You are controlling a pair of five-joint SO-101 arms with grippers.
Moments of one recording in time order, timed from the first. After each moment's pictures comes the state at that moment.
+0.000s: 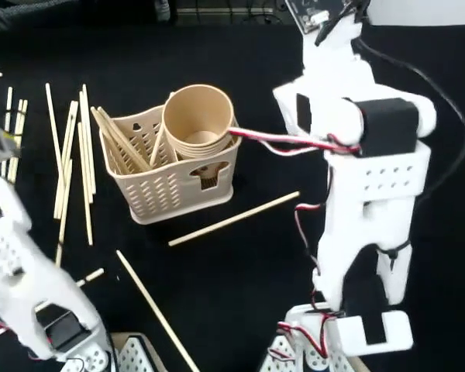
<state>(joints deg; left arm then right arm) -41.3 38.1 -32.5 71.5 -11.4 -6.9 -6.9 -34.6 99.4 17.2</state>
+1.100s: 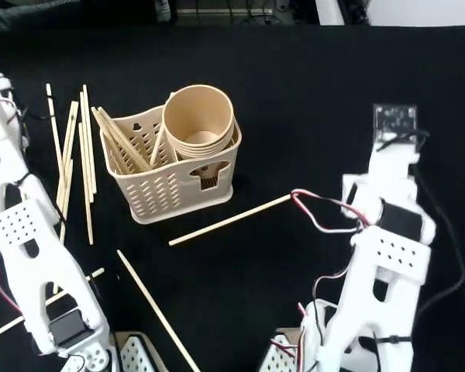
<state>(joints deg) -35.7 68.9 -91.7 100.6 -9.2 22.2 -43.7 54.6 50.9 17.5</state>
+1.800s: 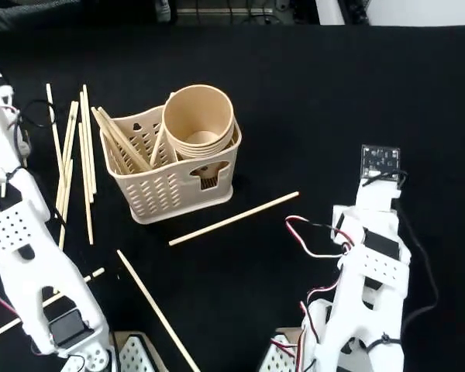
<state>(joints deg) -36.6 57.3 -60.4 85.8 -10.4 24.3 -44.1 74.0 34.8 17.4</state>
